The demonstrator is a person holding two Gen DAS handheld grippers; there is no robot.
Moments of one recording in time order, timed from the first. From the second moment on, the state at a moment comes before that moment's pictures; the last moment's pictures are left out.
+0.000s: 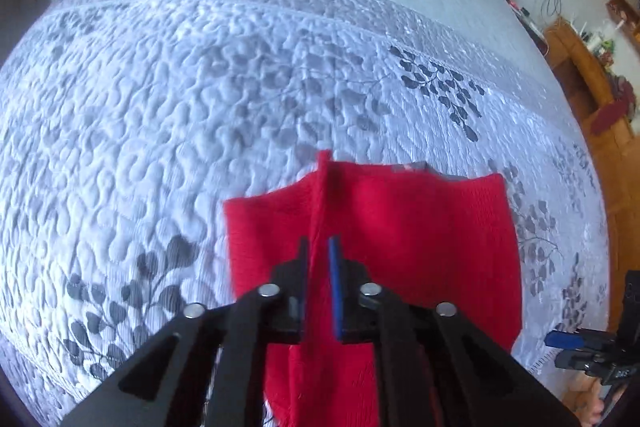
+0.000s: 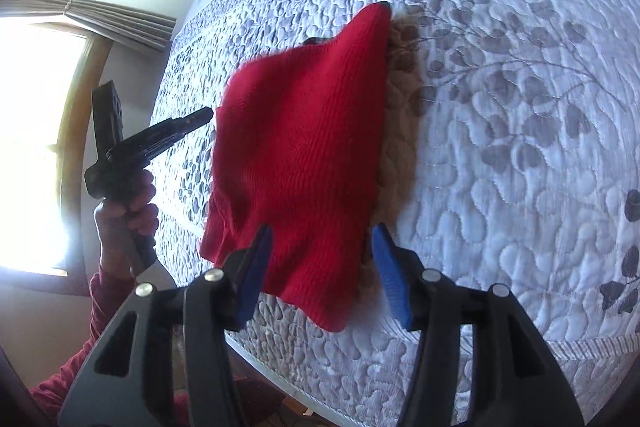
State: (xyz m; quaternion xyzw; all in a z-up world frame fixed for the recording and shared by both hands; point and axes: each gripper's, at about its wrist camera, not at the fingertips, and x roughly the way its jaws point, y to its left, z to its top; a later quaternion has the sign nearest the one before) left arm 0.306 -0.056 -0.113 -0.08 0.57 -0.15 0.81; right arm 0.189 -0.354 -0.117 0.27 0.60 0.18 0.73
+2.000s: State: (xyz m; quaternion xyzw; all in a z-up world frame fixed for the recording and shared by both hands) left arm 0.280 -0.010 -0.173 -0.31 0.65 -0.30 0.63; right arm 0.181 -0.334 -0.128 0.25 0.62 0.21 0.71
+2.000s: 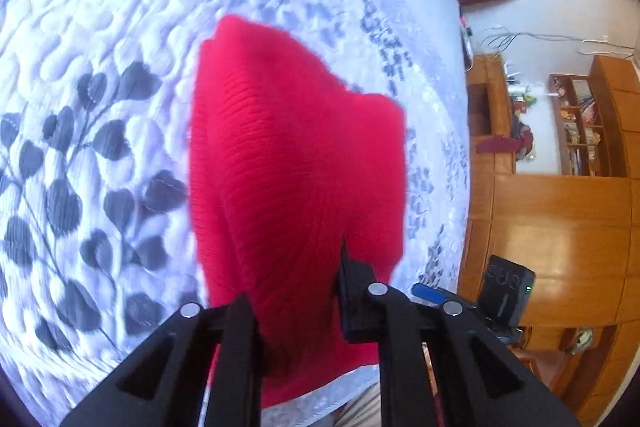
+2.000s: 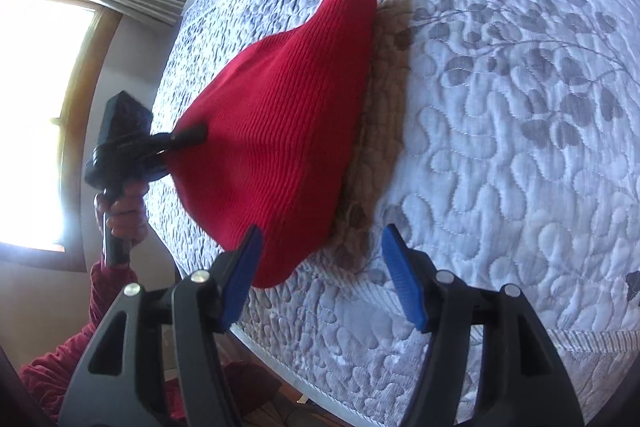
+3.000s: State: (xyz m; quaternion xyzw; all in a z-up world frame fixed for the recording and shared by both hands) left arm 0.238 -0.080 -0.205 -0.19 0.68 -0.34 0.62; right arm 0.133 -0.285 -0.143 0.15 0.70 0.22 0.66
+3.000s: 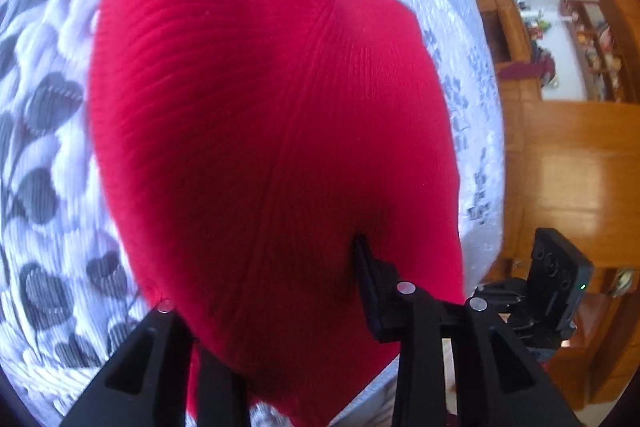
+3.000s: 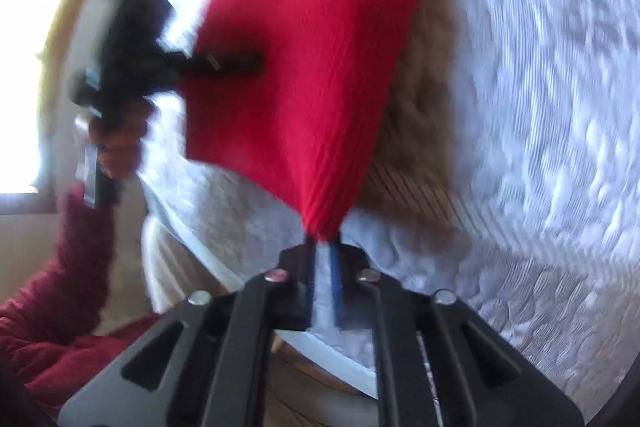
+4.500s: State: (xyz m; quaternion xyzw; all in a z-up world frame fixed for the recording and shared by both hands) left arm 0.317 0.049 -0.163 -0.19 0.66 -0.26 0.68; right arm 0.188 -0.309 -0.111 0.15 0.65 0.25 0.70
